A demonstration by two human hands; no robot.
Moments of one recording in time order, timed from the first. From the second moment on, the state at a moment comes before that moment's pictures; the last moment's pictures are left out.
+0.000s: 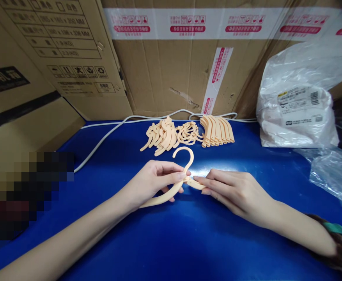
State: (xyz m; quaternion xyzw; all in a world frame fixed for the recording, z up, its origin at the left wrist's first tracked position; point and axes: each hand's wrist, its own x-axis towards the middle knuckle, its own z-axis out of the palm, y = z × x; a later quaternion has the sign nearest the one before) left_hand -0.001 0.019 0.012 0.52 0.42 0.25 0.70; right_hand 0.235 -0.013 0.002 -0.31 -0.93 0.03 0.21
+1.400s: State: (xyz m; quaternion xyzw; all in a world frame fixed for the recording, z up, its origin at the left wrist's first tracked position) left_hand 0.001 0.017 0.013 0.54 0.43 0.24 0.68; right_hand 0.237 -0.012 0.008 -0.32 -0.93 0.09 0.17
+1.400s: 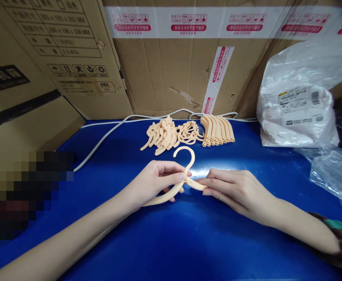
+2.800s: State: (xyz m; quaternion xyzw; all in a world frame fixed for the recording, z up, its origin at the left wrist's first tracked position) left_hand 0.002 0.006 0.007 0.67 0.44 0.20 0.57; right_hand 0.234 -0.020 0.007 -0.37 -0.91 0.11 0.15
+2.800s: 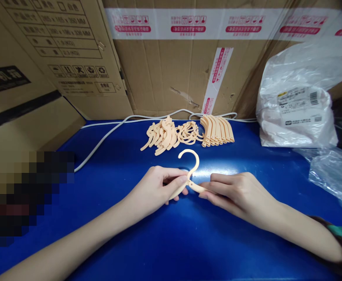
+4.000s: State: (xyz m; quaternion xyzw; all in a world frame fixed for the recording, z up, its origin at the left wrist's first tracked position) left_hand 0.003 -0.003 0.002 0.85 0.40 0.18 0.30; right_hand 0.240 -0.009 0.005 -0.37 -0.91 0.10 0.14
